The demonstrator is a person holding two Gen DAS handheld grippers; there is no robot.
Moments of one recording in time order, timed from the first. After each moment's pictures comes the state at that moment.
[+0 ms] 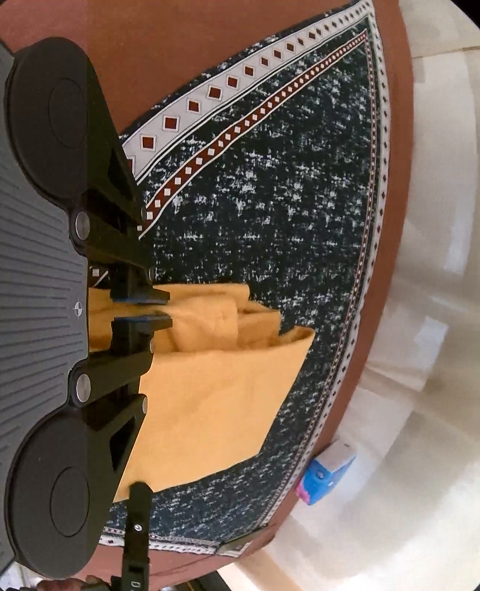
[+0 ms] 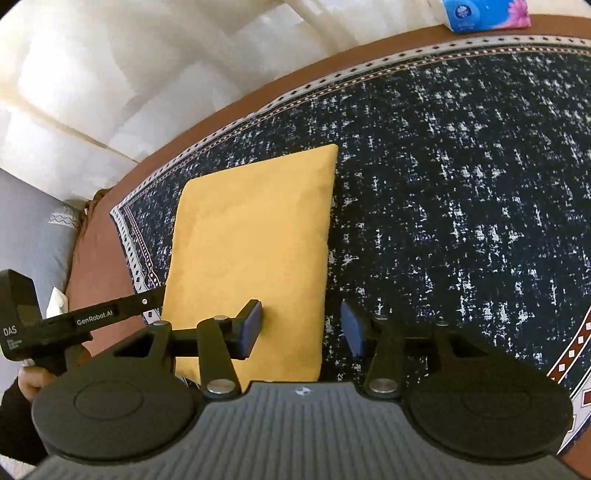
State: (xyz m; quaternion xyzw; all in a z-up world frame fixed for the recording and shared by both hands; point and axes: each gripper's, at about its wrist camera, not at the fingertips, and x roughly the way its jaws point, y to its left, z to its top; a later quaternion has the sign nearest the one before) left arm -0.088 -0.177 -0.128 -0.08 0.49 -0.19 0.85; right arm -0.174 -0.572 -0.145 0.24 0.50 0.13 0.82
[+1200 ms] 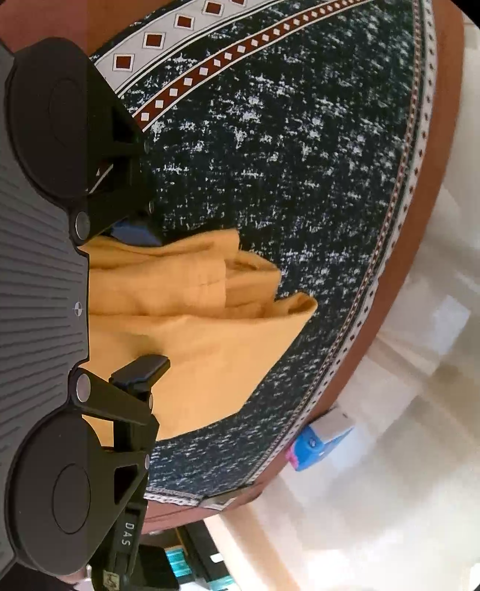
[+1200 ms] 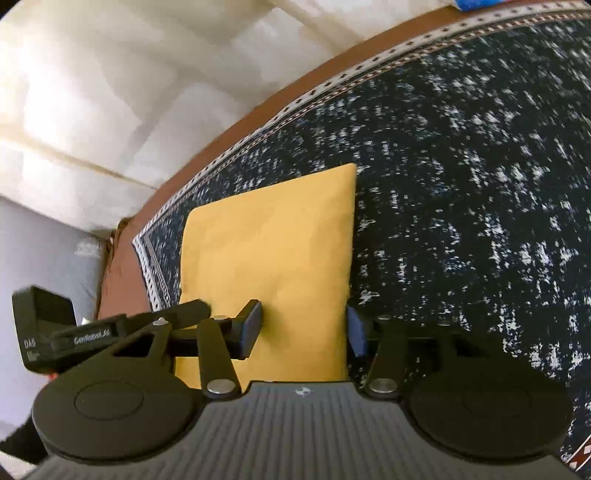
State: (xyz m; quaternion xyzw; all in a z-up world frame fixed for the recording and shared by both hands) left arm -0.050 -0.188 -0.152 -0.18 0.52 -0.25 0.80; right arm -0.141 -0.581 -0.177 0.32 0.48 0.15 0.80
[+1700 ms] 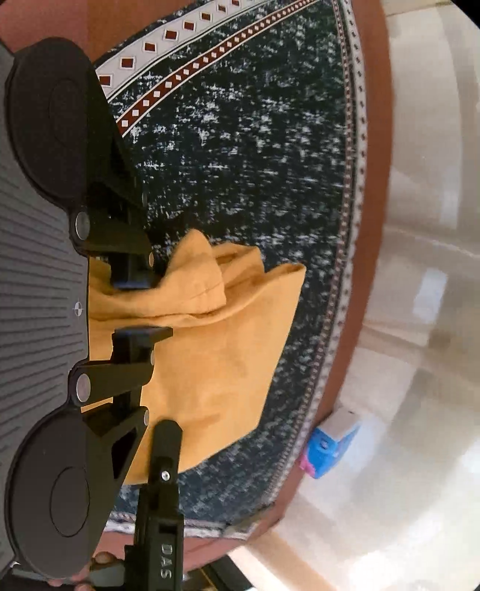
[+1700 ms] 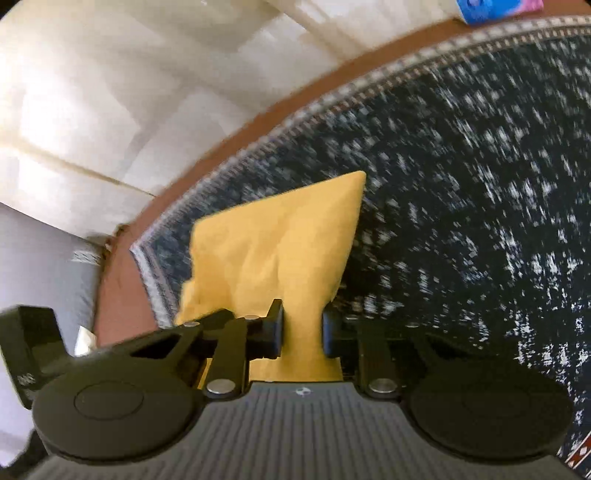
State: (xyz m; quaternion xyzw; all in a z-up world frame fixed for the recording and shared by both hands) left arm -0.079 -0.219 -0.115 -0.08 0.47 -0.23 0.85; right arm -0.141 -0.565 -0.147 0.31 0.46 0.15 0.82
